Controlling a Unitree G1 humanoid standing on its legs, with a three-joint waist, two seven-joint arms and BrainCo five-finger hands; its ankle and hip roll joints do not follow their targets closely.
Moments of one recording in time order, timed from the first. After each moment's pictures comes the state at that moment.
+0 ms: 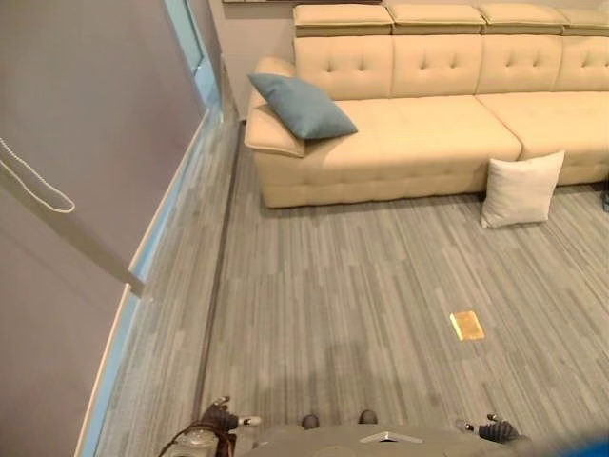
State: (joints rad) left arm 0.01 0.26 -0.19 1.28 -0.21 -0.09 0.04; right arm 0.01 -0.31 0.15 1.35 0.13 -0.08 -0.10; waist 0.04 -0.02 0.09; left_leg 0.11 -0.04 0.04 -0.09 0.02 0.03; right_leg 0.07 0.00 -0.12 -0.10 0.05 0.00
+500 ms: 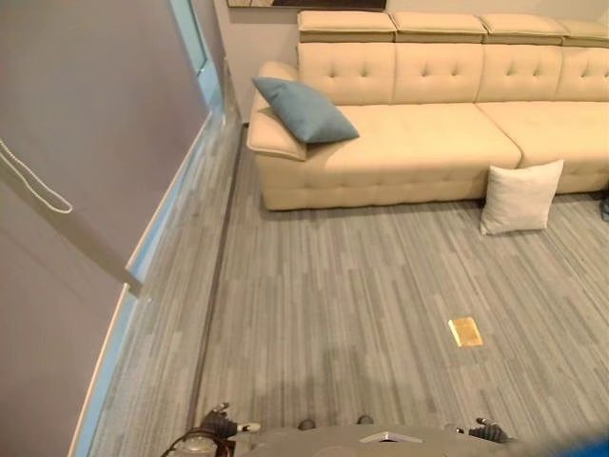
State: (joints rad) left arm 0.02 0.26 -0.19 1.28 -0.20 -0.09 0.04; right arm 0.02 -0.28 0.17 1.35 0.13 -0.07 -0.10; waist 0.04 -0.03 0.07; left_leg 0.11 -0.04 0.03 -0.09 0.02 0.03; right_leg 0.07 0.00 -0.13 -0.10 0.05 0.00
